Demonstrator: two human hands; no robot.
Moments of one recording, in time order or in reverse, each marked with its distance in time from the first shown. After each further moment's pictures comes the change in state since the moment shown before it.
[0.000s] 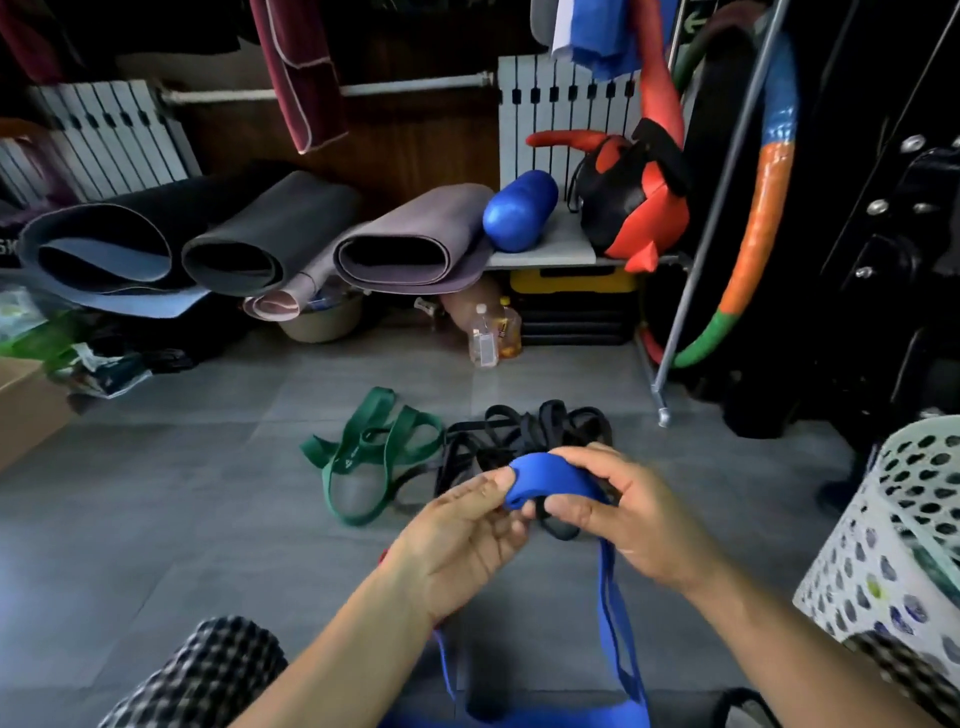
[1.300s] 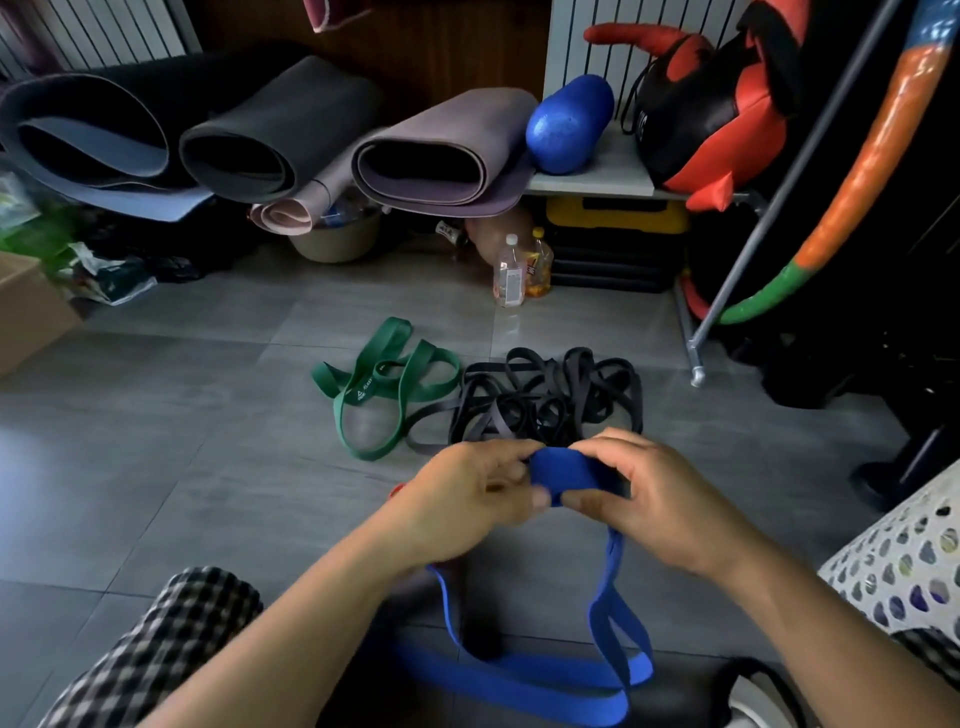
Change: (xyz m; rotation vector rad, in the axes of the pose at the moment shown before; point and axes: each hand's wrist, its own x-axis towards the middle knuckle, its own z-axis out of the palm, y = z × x) left_hand 0.023 0.021 -0.054 1.141 -0.116 0.273; right_hand 0.031 0.020 0.024 -0.373 -0.231 0.115
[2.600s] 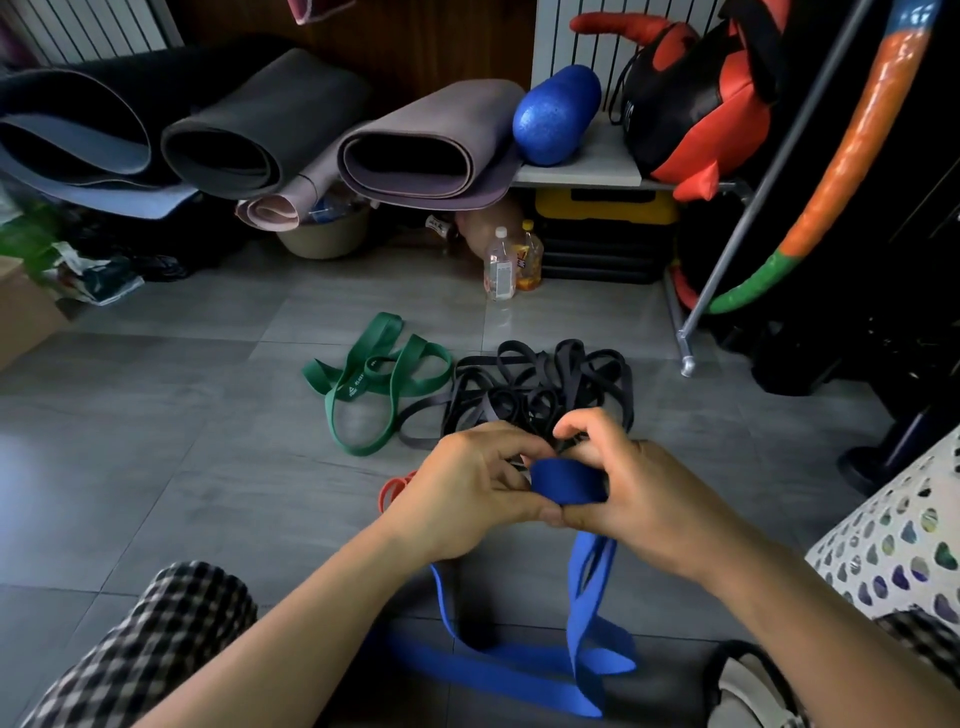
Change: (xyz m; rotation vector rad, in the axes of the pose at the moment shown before) left_hand 0.000 0.014 0.013 -0.020 0.067 0.078; right_hand -0.010 -0.005 -0.002 -0.148 -0.041 -0.042
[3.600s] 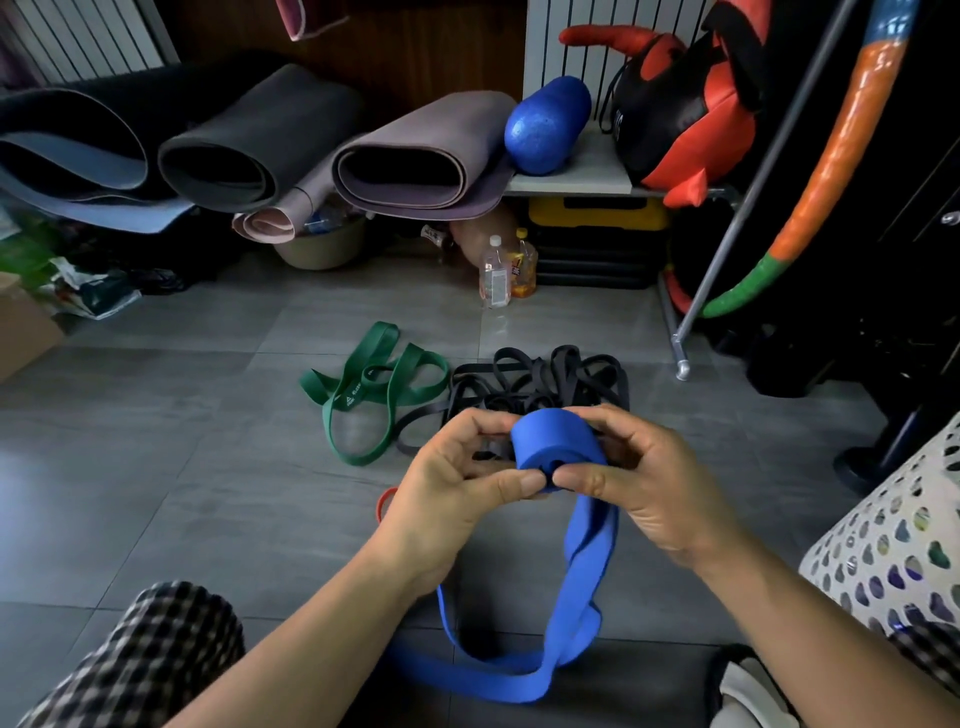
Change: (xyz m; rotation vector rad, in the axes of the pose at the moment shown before) left_hand -0.006 -0.002 0.010 -0.635 0.154 -0.014; right_hand -0.002 -0.002 -0.005 0.900 0.198 0.035
